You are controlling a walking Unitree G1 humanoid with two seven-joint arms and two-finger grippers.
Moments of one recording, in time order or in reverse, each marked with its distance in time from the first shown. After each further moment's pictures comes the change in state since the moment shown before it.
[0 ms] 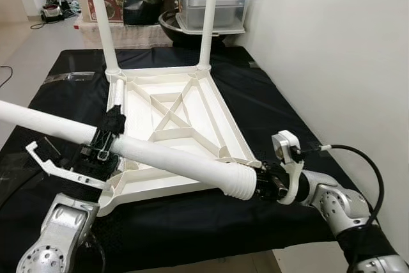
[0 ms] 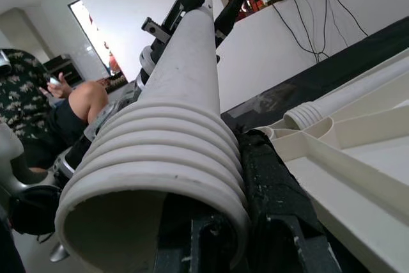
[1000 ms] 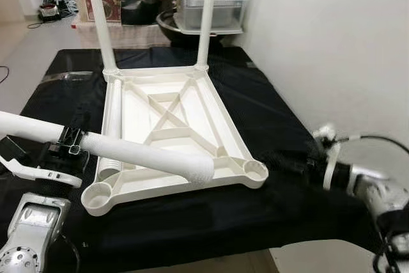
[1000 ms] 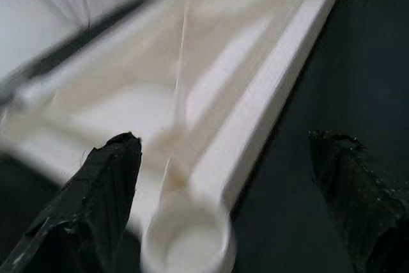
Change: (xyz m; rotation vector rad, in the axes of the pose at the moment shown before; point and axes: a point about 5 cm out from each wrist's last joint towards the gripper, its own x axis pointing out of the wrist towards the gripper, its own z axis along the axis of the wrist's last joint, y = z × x) left arm -0.001 0.004 0.029 0.138 -0.059 0.108; right arm -0.093 -0.039 0.065 -0.183 0.053 -0.752
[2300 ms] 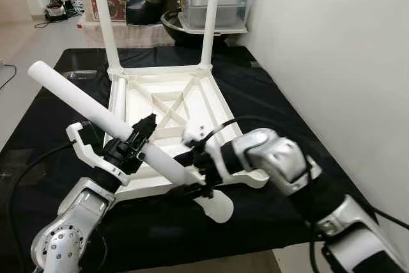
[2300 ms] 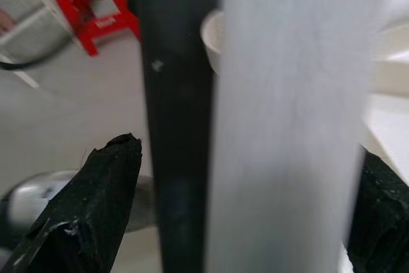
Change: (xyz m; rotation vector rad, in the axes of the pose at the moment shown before) left arm 0.019 -0.005 -0.062 0.233 0.311 -0.080; right arm 0.135 0.190 -0.022 -0.355 0.501 0.658
